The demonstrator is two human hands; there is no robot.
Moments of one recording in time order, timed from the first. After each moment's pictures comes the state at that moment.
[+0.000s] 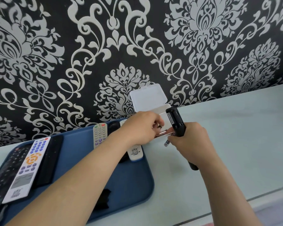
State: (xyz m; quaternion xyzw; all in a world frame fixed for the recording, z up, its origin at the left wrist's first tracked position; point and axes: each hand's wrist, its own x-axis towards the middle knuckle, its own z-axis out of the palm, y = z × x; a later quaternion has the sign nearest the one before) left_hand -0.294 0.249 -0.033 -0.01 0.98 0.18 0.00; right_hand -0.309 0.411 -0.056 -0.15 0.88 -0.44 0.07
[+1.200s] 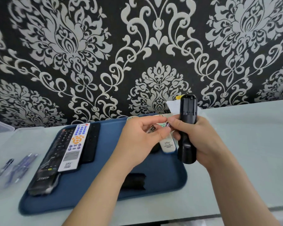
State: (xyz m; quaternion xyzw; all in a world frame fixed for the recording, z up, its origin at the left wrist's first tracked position) left_hand -0.177 0.229 -0.021 -0.11 0.77 0.60 -0.19; right_hand -0.271 0.355 -0.033 -0.18 0.60 -0.73 0.25
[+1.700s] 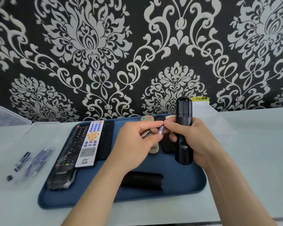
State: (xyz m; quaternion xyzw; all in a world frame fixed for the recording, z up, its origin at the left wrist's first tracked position) left_hand -0.143 0.186 -0.027 -0.13 0.80 0.54 -0.21; right_hand -0.253 0.311 -0.037 -0.23 0.62 -0.70 0.28
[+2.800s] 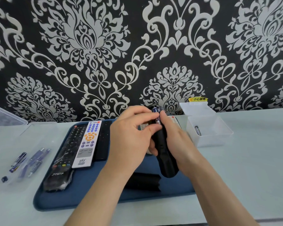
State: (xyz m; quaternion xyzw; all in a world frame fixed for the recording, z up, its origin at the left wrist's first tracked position) left_hand -0.147 0.203 -0.010 -0.14 0.80 0.43 -0.40; right_hand -0.222 0.288 -0.036 -0.26 0.61 -0.67 0.32
